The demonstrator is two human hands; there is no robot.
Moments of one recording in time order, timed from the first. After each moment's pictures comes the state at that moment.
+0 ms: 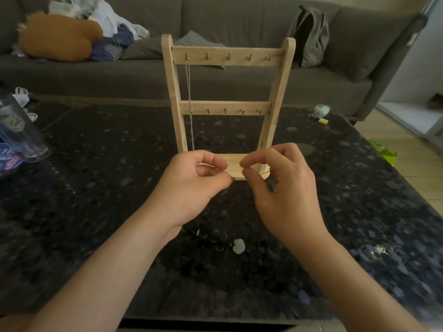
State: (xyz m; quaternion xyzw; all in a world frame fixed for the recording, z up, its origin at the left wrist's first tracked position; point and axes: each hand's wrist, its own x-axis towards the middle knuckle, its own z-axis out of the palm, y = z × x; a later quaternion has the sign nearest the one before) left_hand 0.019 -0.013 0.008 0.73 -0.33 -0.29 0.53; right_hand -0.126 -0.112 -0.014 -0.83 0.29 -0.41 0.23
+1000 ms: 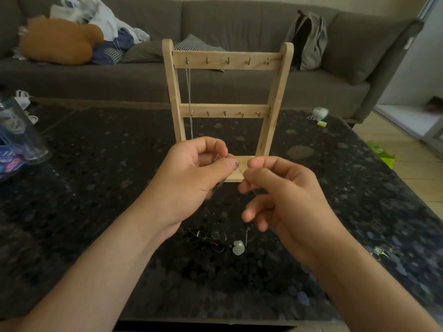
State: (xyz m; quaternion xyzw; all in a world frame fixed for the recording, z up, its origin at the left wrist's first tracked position) left_hand 0.019 -0.004 0.024 0.61 -0.38 -0.32 0.61; right_hand -0.138 -0.093 0.020 -0.56 0.30 -0.29 0.72
